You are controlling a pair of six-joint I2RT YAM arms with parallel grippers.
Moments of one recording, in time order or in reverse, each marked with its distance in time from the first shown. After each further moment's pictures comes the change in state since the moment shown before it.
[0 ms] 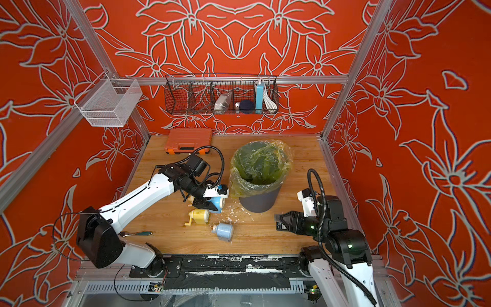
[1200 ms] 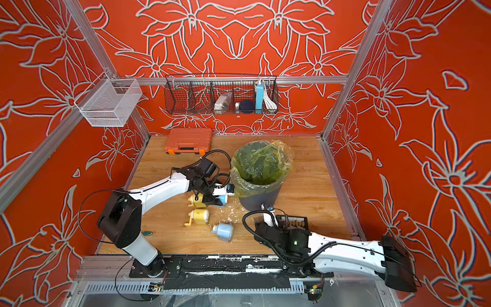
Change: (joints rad) left arm 0.000 0.169 -0.079 0.271 -0.151 -0.040; right arm 1.169 0.399 -0.465 0.843 1.047 0.515
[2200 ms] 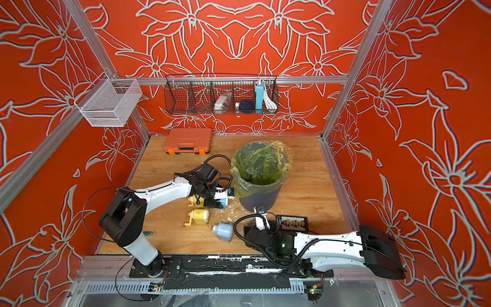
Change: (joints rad) left arm -0.021 0.013 -0.090 0.127 -0.038 -0.050; right arm 0.062 0.086 0.001 0.105 0.064 0.053
